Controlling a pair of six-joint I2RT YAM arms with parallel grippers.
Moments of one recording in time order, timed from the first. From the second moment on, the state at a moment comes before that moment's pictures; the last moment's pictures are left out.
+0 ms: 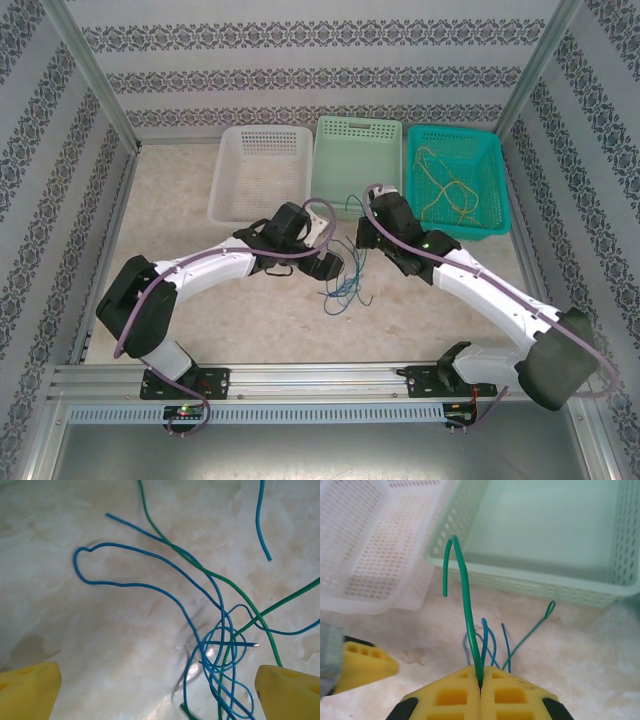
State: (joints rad) left arm -0.69 1.60 1.04 -0.27 0.30 -0.23; right arm 0.63 1.22 0.97 -0.43 0.17 0.48
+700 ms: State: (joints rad) left arm -0.71 1.65 1.06 -0.09 0.58 -0.29; right arm 0.66 1.22 0.94 -0.38 0.21 0.63
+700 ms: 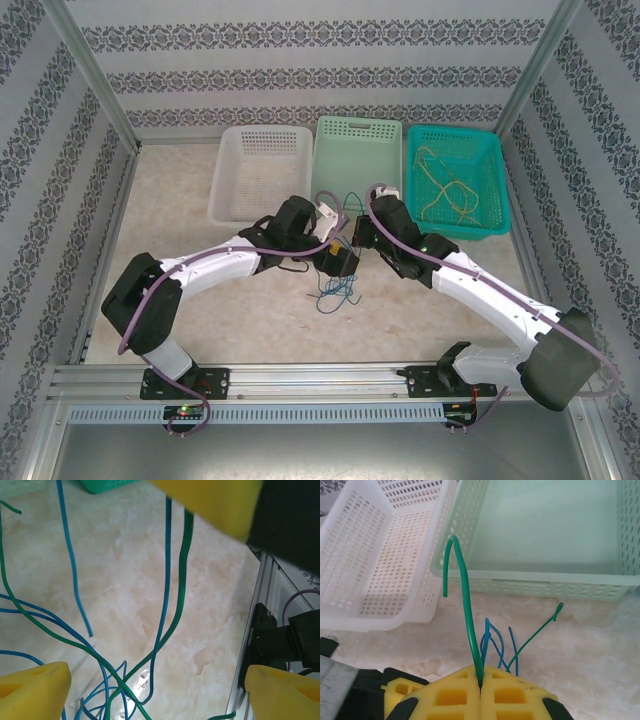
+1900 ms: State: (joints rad) left arm -0.71 1.66 1.07 -0.15 0.48 -0.26; right arm 0.63 1.20 0.77 -0.45 0.21 0.76
